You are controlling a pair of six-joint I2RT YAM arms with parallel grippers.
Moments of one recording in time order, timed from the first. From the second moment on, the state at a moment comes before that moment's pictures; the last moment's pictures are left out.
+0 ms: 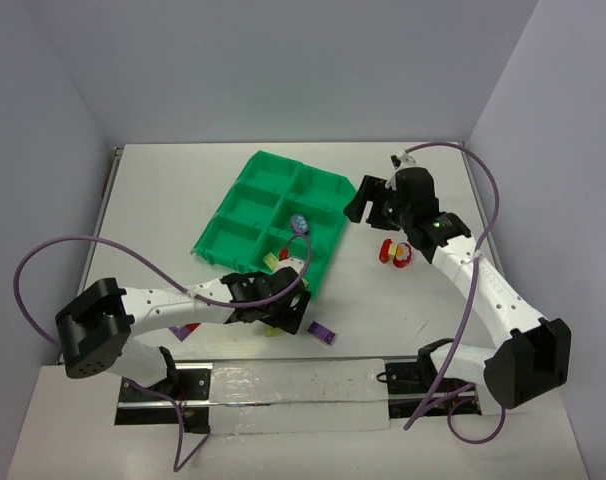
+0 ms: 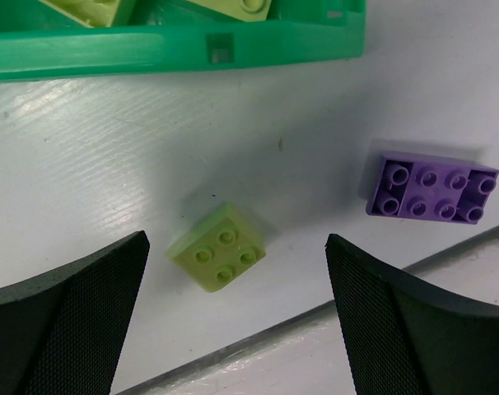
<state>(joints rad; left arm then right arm) -1.15 1.45 0.84 -0.49 -0.25 -0.61 0.33 1.19 1.03 -0.39 -0.11 0.52</state>
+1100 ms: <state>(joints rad) -1.24 1.51 0.79 -0.45 -0.26 -0.71 0.33 1.19 1.01 -0.39 -0.15 0.52</state>
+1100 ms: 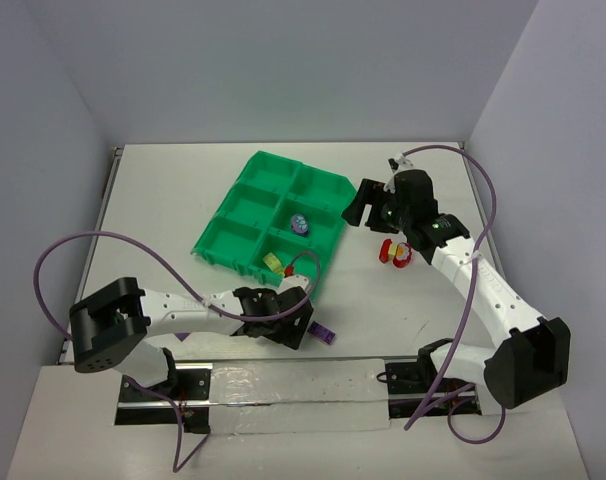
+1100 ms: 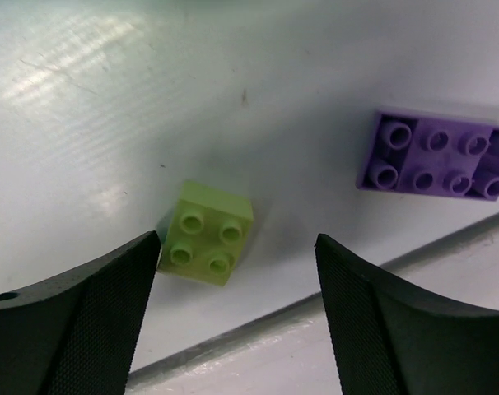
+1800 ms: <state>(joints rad) -1.27 1.47 0.89 -0.60 -0.48 -0.78 0.33 1.16 1.01 -0.38 -0.16 0.52</state>
